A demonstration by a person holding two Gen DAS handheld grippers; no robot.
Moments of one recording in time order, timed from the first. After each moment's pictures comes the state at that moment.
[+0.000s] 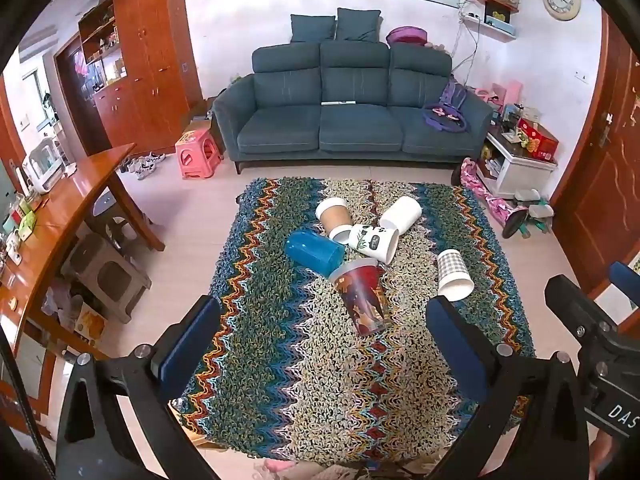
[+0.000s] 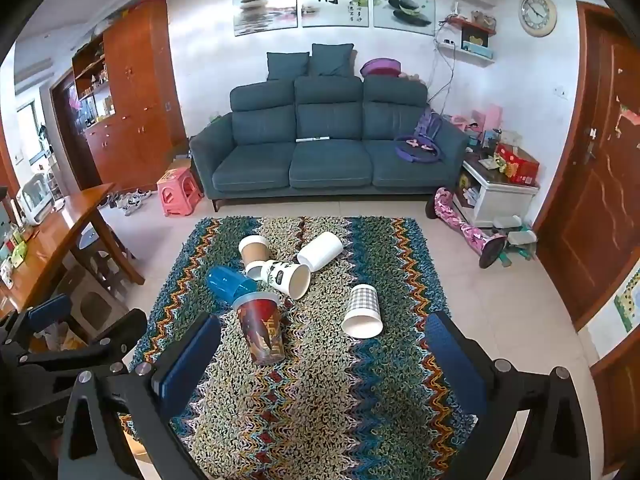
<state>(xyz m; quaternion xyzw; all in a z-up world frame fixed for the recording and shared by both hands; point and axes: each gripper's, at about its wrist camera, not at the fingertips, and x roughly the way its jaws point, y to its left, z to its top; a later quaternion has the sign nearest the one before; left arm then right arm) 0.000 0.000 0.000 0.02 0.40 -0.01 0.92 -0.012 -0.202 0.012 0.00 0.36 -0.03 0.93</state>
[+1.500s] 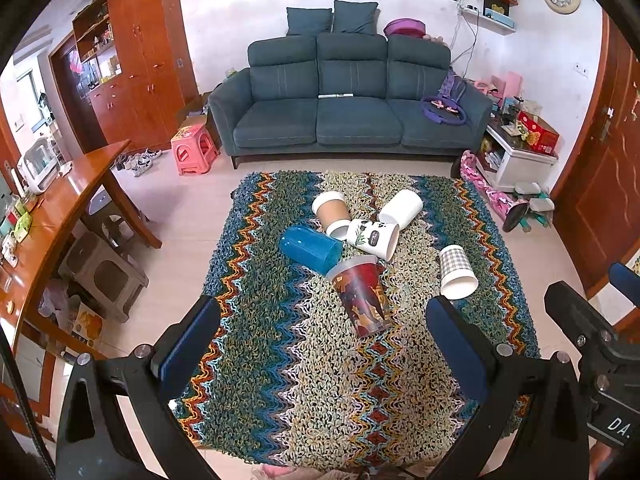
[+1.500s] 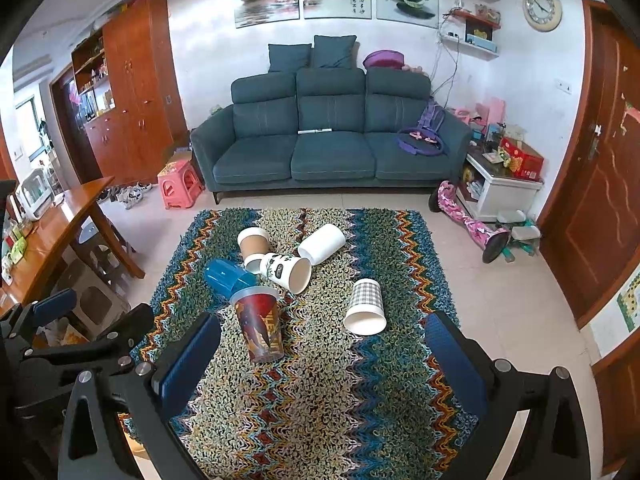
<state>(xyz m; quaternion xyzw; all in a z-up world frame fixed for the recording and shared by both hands) 0.003 -0.011 -0.015 0.02 0.41 -0.01 0.91 0.002 -0.202 -0.009 0.01 0.38 -0.03 0.93</state>
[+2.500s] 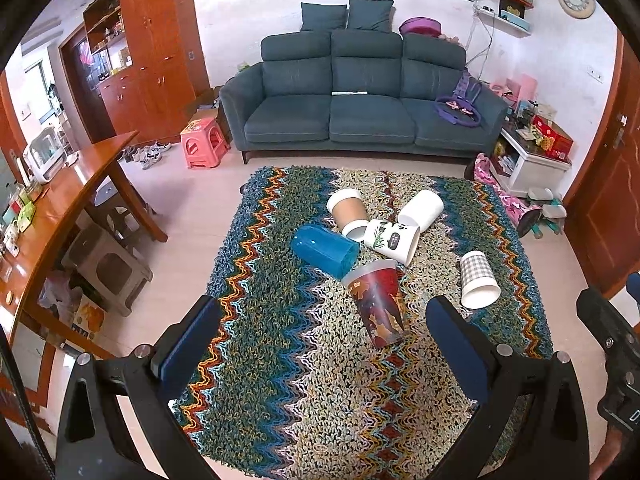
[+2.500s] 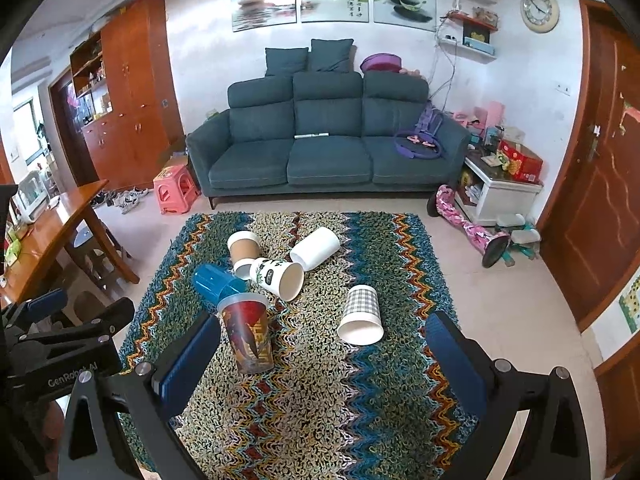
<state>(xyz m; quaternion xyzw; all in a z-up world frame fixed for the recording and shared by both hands) 0.032 0.010 -0.043 0.01 0.41 0.01 0.91 0.018 -0.211 -0.023 0.00 0.37 -0.03 0.93</state>
